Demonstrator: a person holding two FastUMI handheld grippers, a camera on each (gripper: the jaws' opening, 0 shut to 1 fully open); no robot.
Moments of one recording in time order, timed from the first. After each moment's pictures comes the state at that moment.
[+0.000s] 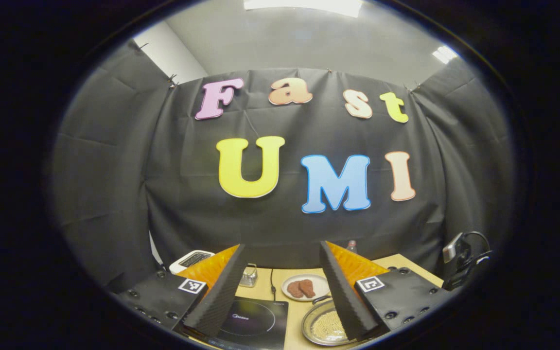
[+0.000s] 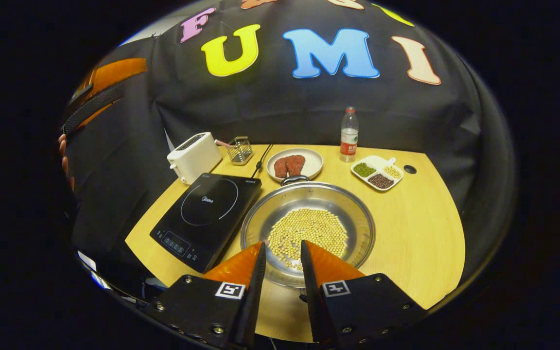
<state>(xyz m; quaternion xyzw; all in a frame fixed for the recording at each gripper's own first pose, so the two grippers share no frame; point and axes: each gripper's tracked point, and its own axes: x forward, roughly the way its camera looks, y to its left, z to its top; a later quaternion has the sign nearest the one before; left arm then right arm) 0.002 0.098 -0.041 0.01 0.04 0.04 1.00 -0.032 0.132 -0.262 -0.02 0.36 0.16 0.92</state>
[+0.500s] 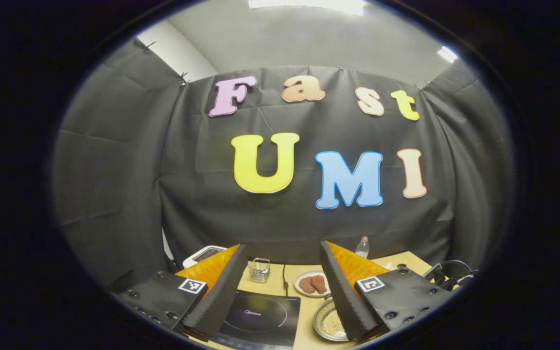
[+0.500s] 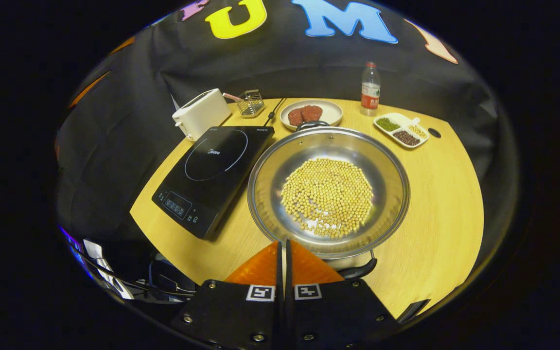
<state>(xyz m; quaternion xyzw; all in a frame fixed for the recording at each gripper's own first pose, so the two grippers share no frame) -0.013 0.122 -0.047 0.01 0.05 0.07 1.00 -0.070 0.136 -0.329 -0.03 0.47 0.18 0.86</state>
